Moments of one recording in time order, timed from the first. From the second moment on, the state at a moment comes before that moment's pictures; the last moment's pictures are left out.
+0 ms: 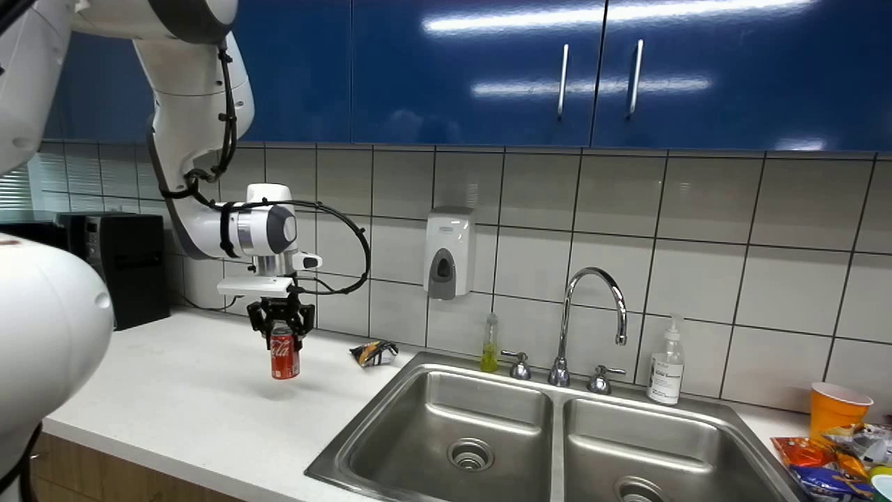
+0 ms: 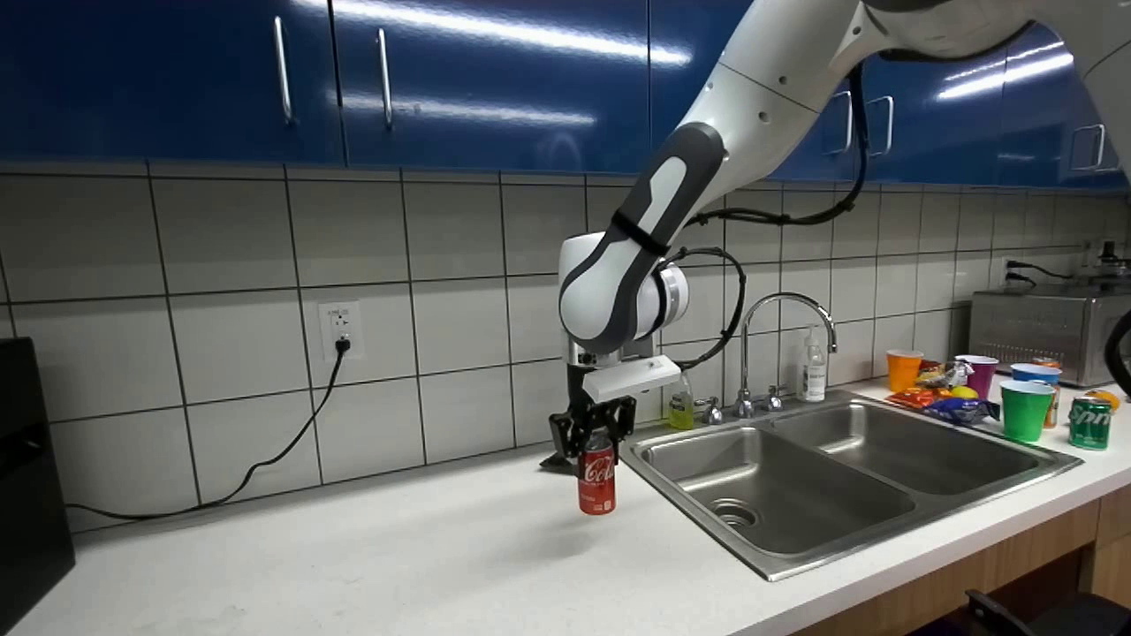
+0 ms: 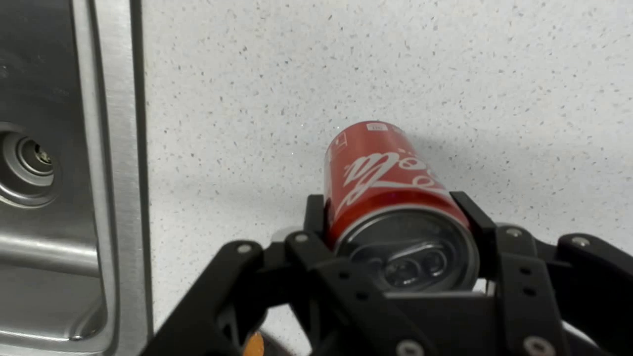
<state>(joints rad) 0.26 0.35 0.06 -2.15 -0.15 2.57 0.23</state>
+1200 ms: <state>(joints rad) 0.25 -0.01 0.08 -2.43 -0.10 2.49 0.28</state>
